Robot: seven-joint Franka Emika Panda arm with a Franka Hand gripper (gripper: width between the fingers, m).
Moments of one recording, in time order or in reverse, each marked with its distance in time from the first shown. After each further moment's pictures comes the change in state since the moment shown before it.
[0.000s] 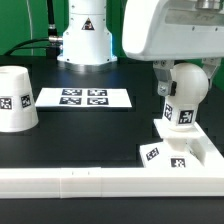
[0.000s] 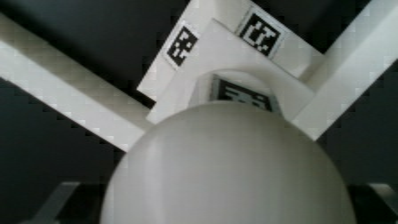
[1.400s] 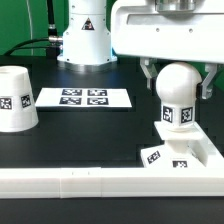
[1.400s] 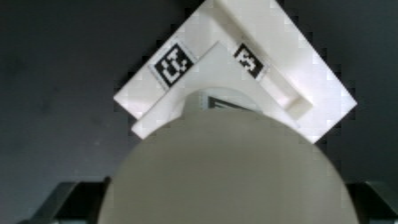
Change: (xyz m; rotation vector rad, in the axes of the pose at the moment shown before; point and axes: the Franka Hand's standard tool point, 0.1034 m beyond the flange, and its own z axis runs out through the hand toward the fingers) arm -0.007 0.007 0.002 0.096 -0.062 1.285
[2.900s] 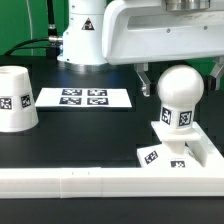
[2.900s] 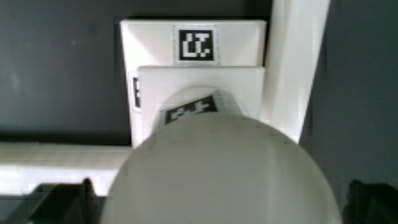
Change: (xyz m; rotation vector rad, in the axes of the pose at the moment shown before) arm -0.002 -0.002 -0.001 0.006 -0.013 -0.988
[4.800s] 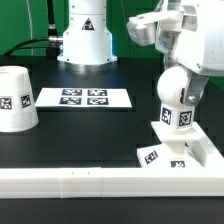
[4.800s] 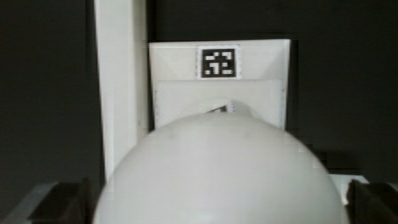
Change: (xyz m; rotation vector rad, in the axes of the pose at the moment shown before) arm 0.001 0.001 0.004 -0.107 -0.110 -1.455
